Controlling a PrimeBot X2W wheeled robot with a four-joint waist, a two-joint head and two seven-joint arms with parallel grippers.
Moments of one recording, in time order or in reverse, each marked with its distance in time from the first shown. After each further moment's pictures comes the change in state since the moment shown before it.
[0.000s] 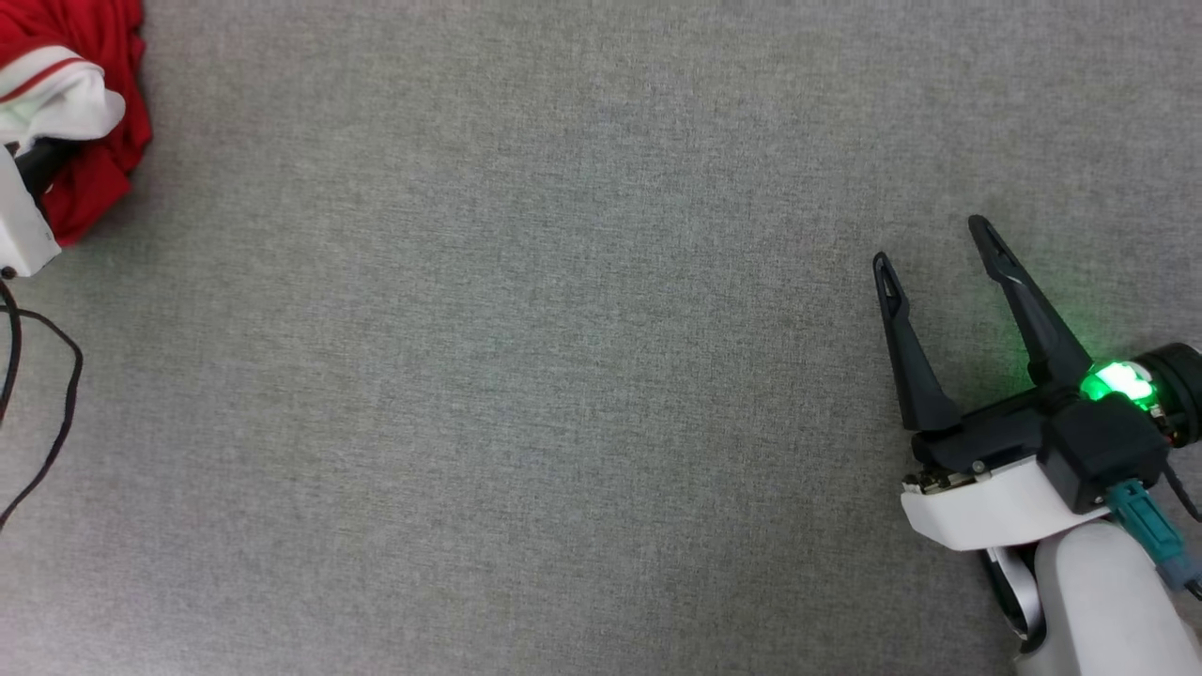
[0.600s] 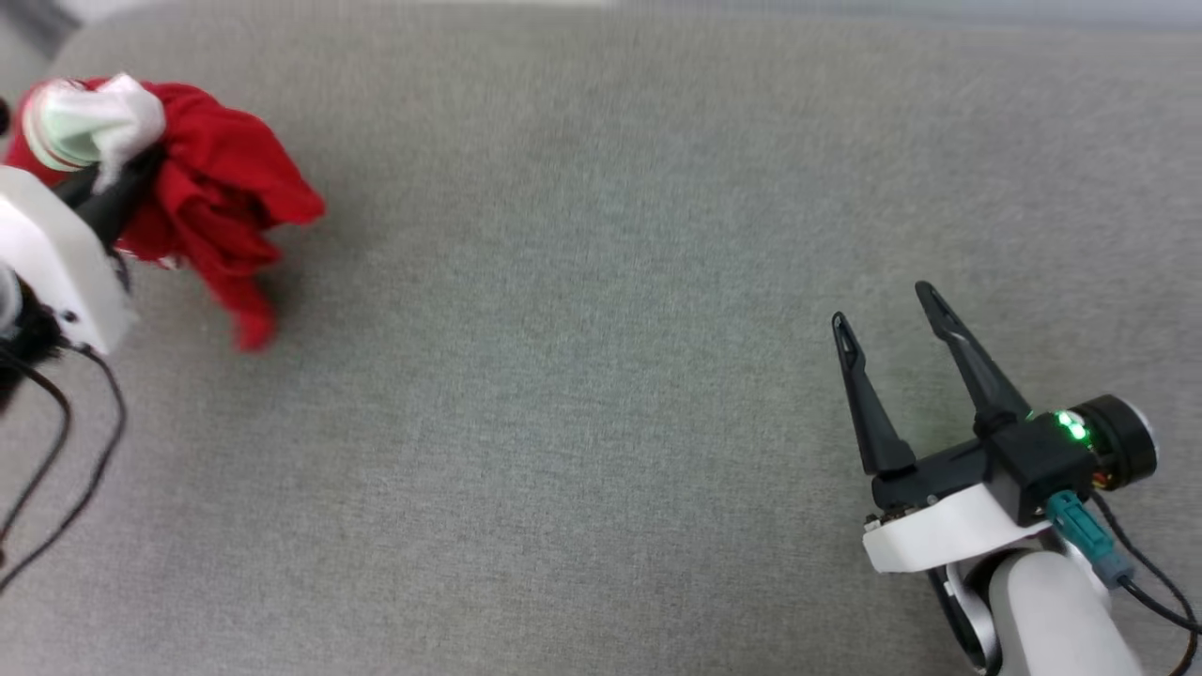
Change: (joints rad) left arm 0.115 0.099 -0.139 -0.249 -0.054 0.000 -0.241; right arm 0.031 0.048 0.012 0.089 0.032 0.000 0.004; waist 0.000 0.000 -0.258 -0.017
